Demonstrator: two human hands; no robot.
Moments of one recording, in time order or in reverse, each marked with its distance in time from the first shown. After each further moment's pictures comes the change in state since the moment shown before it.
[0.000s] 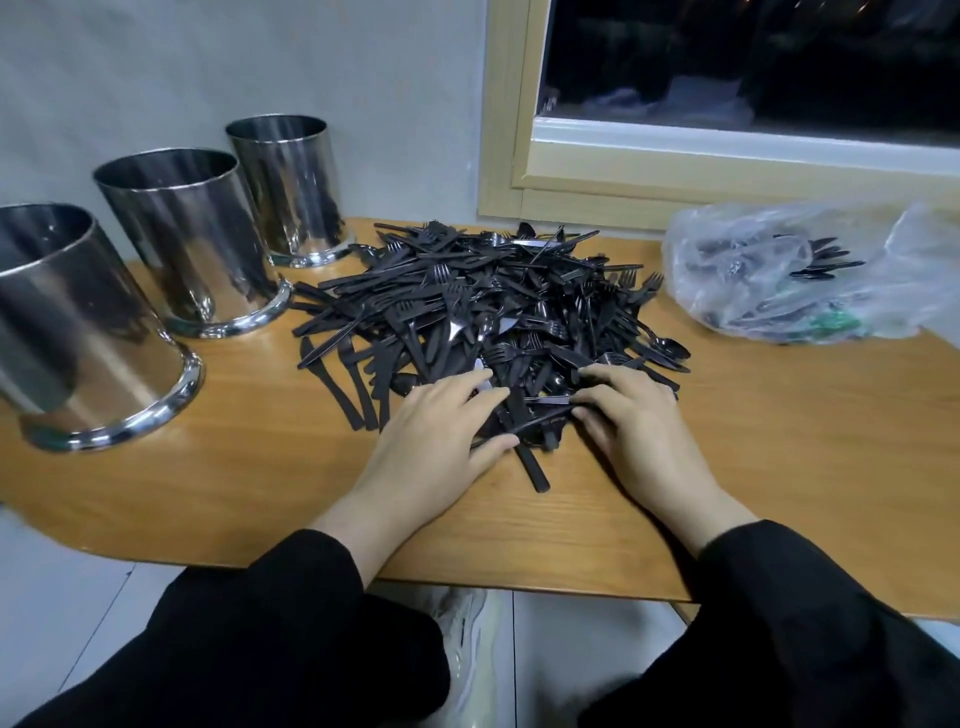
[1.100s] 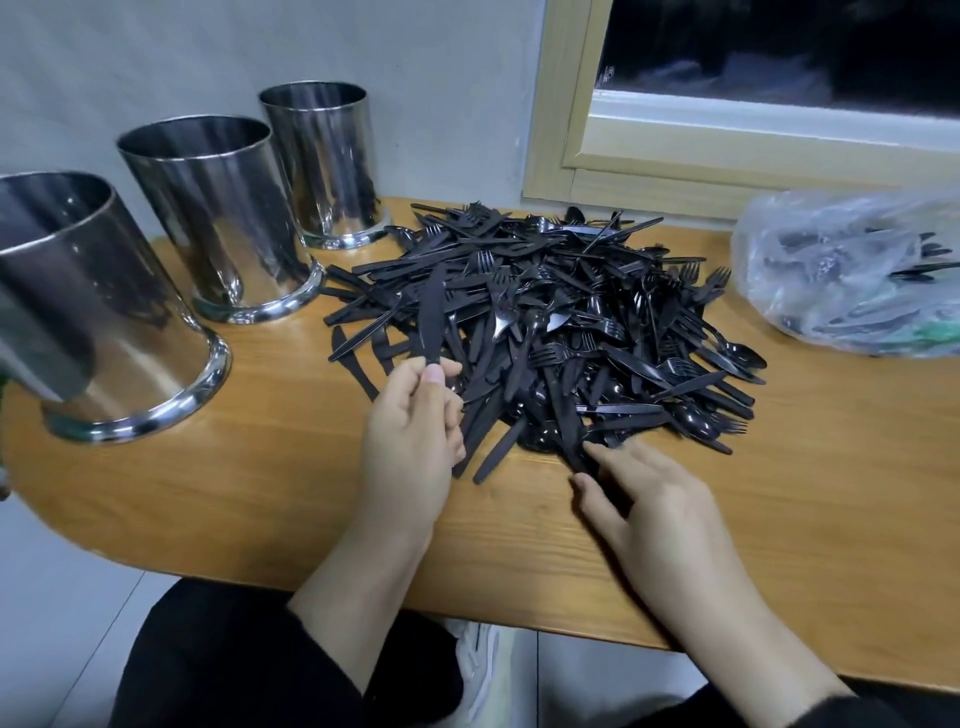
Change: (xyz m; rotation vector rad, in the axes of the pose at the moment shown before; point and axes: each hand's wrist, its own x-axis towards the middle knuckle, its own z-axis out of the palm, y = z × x) left_hand -0.012 -0.007 -0.013 -1.168 0.484 -0.648; right_hand -0.029 -0.075 0.014 0.090 0.032 0.152
